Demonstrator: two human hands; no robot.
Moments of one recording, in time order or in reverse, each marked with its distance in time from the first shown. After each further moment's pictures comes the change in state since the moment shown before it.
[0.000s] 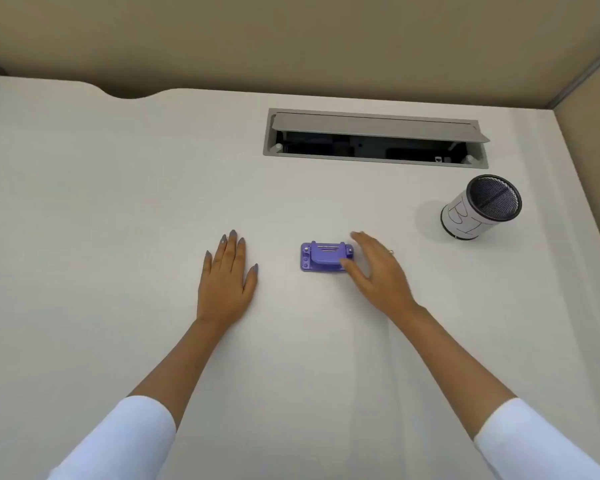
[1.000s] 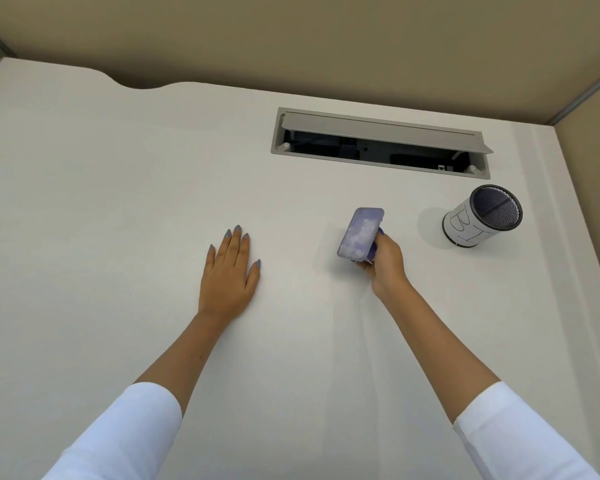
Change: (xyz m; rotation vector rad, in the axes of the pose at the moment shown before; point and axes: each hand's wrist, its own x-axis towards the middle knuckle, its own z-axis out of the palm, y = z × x) left_hand -0.001 -0.002 -0.001 0.008 0.000 -0.017; right_hand 0.040 -0.031 -0.002 1.012 0.152 0.828
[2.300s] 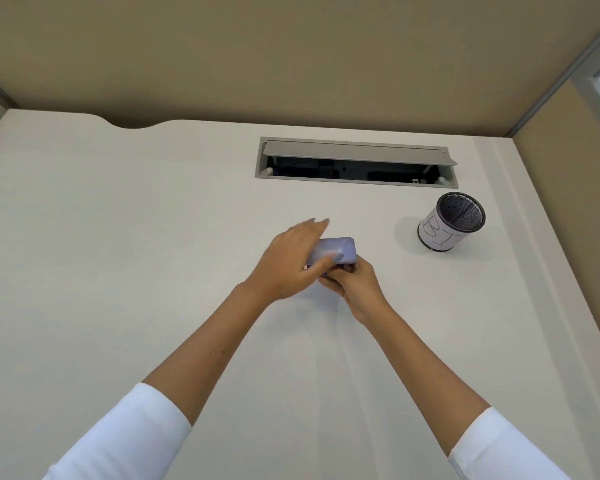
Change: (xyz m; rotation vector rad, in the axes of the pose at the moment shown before) left_hand 0.043 0.130 -0.081 -0.392 -0.052 0.453; right_hand -0.045 0.011 -0.010 -0.051 -0.311 -0.147
